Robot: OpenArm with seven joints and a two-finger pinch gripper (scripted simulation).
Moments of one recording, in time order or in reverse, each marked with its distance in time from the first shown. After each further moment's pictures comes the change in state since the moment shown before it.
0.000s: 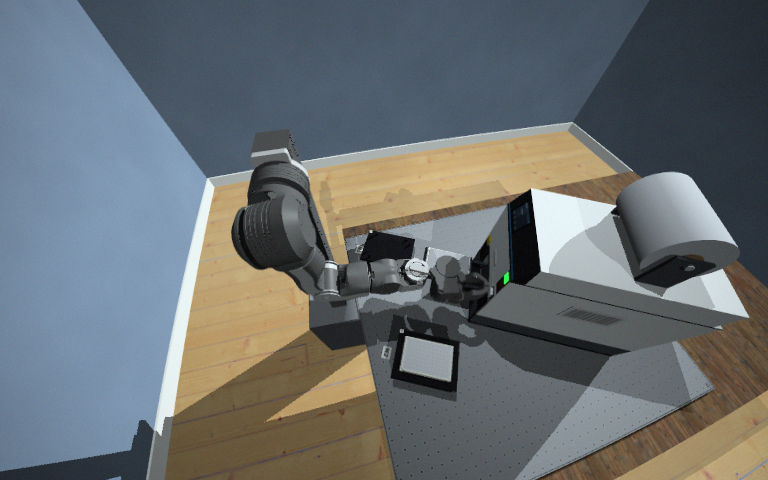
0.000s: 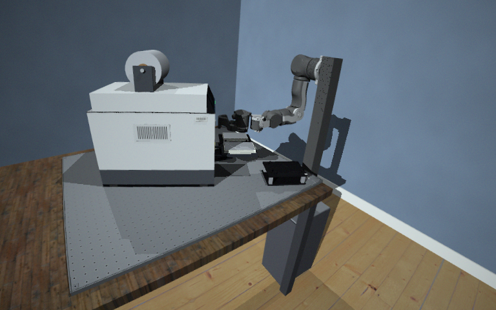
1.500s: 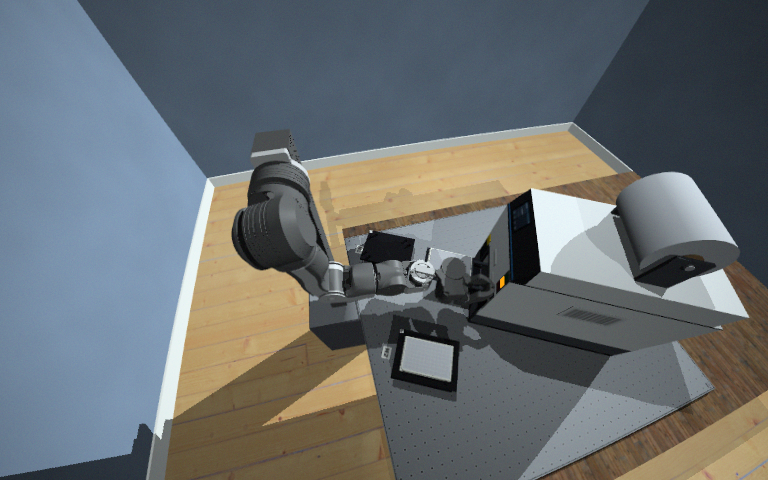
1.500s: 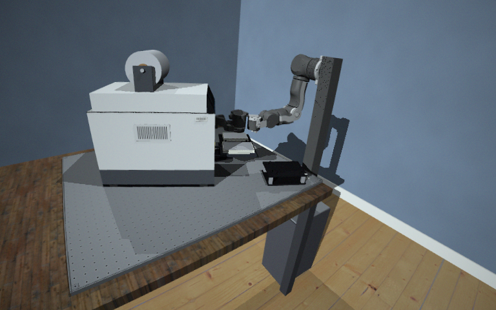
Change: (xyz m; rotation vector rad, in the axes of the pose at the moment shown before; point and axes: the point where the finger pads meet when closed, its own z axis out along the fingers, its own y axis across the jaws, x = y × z) arm -0.001 0.001 0.013 -0.001 0.004 -0.002
